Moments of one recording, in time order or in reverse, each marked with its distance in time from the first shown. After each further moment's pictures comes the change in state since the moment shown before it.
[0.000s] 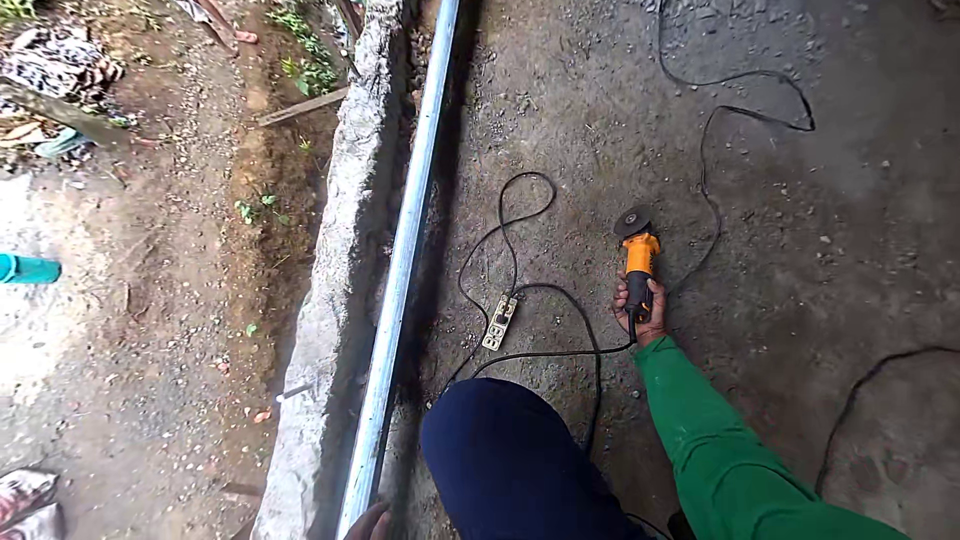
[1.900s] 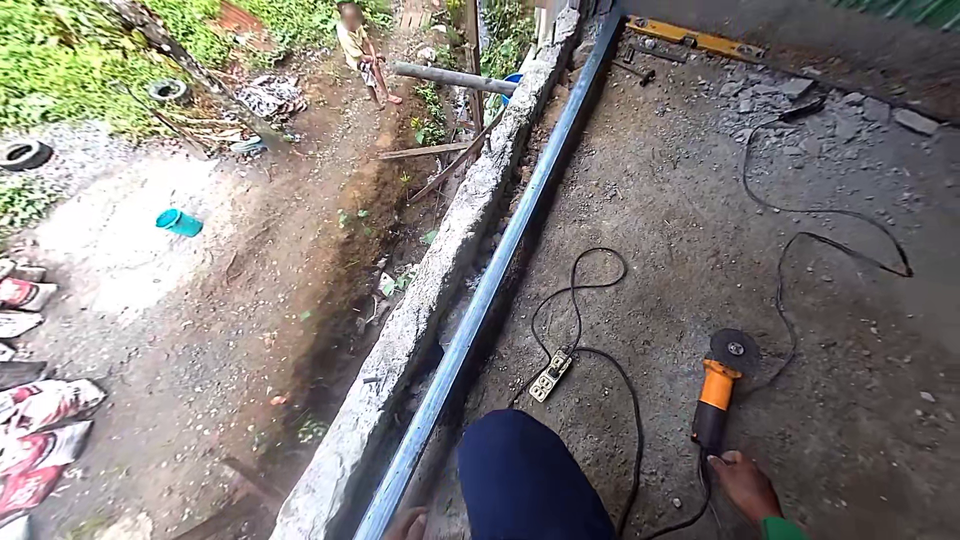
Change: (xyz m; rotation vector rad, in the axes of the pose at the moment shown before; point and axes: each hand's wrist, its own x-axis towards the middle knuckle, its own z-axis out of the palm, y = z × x) left_hand 0.025 -0.008 0.024 -0.258 0.031 0.004; right_hand -0.103 -0.045 -0.032 -2.133 0.606 0.272
